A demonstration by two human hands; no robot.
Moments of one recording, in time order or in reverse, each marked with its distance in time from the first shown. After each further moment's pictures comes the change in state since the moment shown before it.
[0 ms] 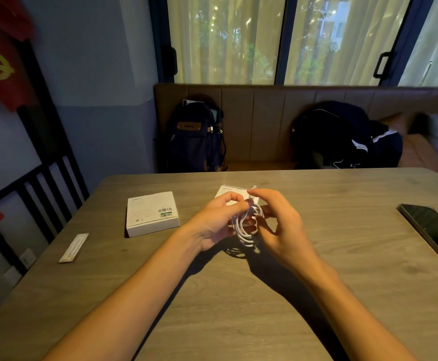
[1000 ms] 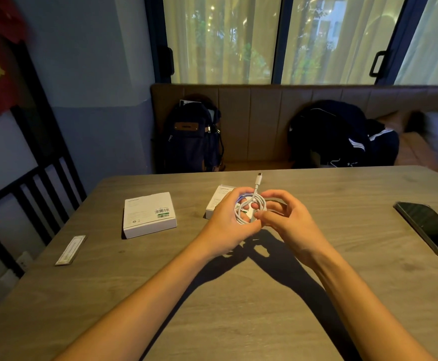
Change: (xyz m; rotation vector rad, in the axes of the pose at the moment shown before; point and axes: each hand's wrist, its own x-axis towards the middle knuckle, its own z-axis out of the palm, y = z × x) left_hand -0.007 -0.017 0.017 0.459 0.045 0.405; right_hand 0.009 -0.001 -0.016 0.672 0.048 0.616
